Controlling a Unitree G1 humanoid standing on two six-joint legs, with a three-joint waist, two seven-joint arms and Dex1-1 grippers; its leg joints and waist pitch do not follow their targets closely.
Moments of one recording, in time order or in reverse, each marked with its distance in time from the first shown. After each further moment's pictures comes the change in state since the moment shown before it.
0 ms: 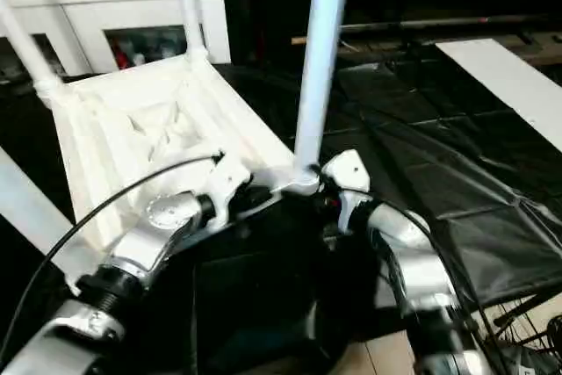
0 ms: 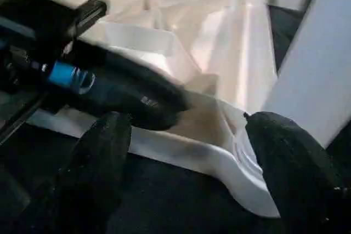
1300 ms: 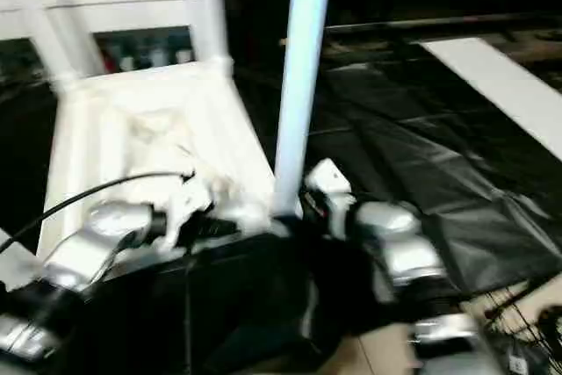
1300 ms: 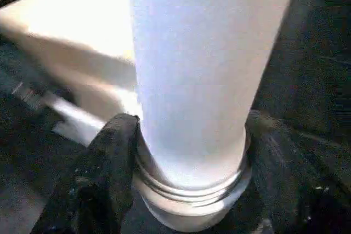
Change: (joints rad) left arm 0.028 0.223 -0.060 -0.011 0.038 0.126 -0.210; right arm -0.178 0.139 0.030 0.425 -0.075 -0.085 -0.069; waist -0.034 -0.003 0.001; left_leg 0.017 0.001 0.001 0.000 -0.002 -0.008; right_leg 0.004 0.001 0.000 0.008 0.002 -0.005
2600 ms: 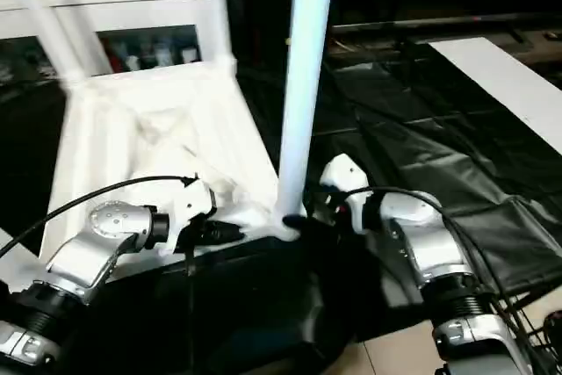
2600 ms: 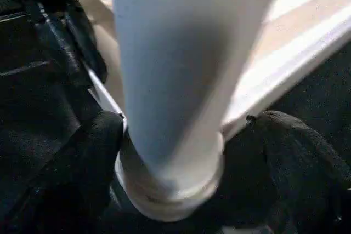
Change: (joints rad) left arm 0.061 0.063 -0.017 -0.089 -0.044 -0.022 -0.172; right arm 0.012 -0.223 0.084 -0.127 0.008 -0.057 0.354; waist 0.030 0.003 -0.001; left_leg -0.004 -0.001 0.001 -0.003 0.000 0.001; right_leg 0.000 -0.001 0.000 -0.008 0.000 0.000
